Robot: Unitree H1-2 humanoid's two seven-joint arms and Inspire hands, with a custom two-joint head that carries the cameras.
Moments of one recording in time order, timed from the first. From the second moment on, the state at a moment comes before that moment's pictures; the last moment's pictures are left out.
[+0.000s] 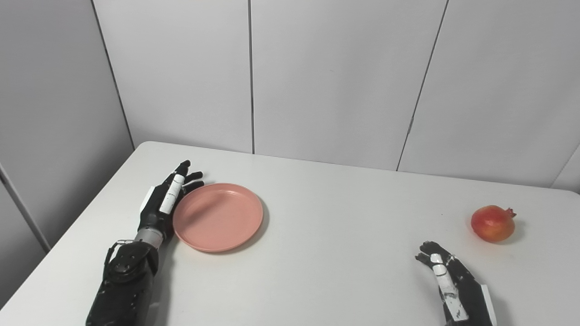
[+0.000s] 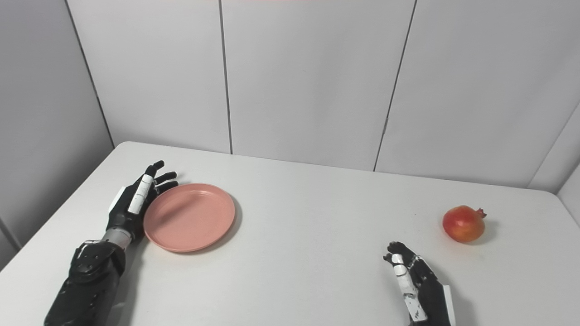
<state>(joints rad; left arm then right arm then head) -0.40 0.27 0.19 0.50 -0.21 -0.03 -0.10 0.01 0.05 -0.03 -0.12 0.10 0.13 -0.03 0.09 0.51</state>
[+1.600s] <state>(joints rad) -0.33 0.14 0.10 0.27 -0.17 0.12 -0.04 0.00 0.09 0.02 -0.15 0.01 0.18 -0.10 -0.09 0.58</state>
